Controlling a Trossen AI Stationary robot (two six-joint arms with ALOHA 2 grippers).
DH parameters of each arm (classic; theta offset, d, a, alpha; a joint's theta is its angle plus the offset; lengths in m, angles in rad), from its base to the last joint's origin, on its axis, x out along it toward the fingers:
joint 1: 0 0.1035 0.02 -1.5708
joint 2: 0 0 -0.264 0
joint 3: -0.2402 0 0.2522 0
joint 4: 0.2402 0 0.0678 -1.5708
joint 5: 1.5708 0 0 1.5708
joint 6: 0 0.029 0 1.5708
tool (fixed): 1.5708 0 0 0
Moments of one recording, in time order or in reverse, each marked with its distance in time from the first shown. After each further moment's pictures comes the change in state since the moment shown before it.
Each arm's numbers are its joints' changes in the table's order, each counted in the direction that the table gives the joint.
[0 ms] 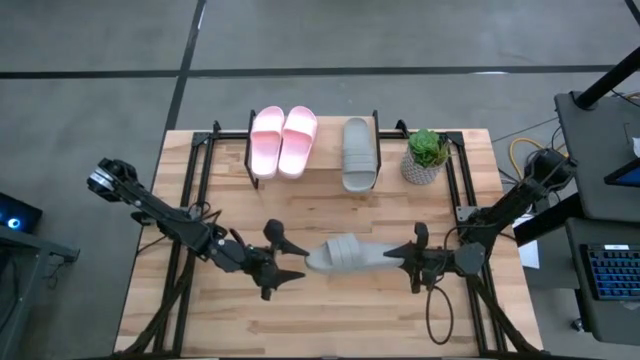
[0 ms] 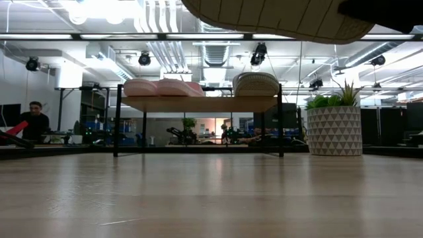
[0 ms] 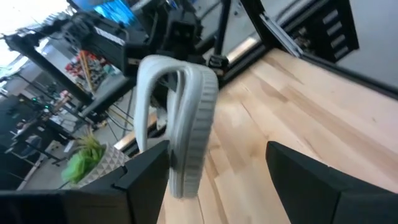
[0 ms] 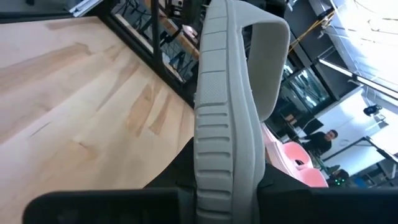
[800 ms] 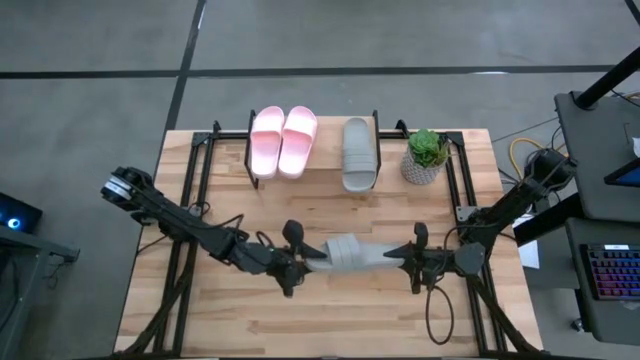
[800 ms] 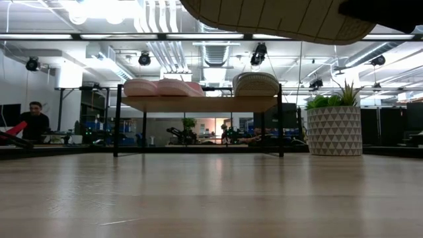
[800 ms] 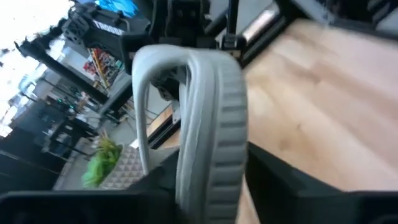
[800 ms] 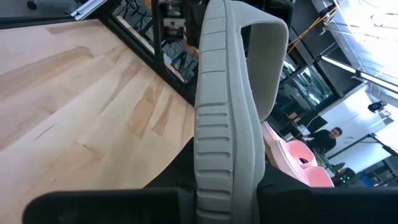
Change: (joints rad) left arm 0.061 0.184 -0.108 -0.065 -0.023 0.121; right arm 0.000 0.000 0.000 0.002 -0.003 0.026
